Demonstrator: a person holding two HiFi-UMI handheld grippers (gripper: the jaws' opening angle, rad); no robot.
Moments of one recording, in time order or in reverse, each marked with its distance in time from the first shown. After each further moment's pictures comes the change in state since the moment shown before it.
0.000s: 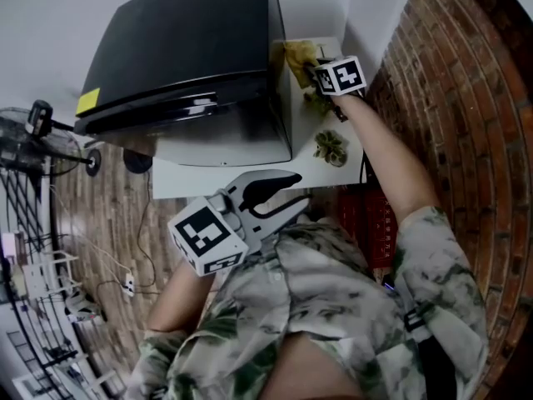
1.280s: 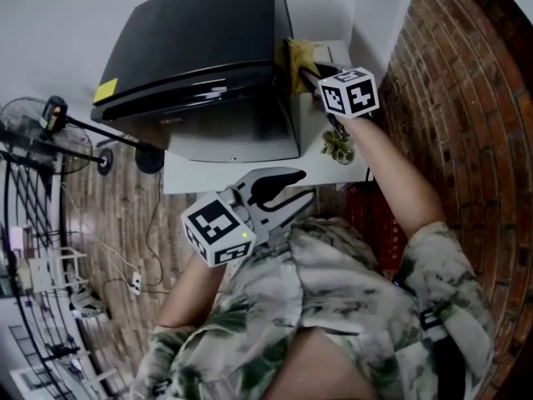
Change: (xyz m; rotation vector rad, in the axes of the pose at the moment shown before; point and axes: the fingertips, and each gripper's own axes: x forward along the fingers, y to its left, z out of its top) left arm -0.003 -0.014 -0.014 -0.015 0.002 0.037; right arm -0.082 0.083 0.040 0.006 -0.212 0.107
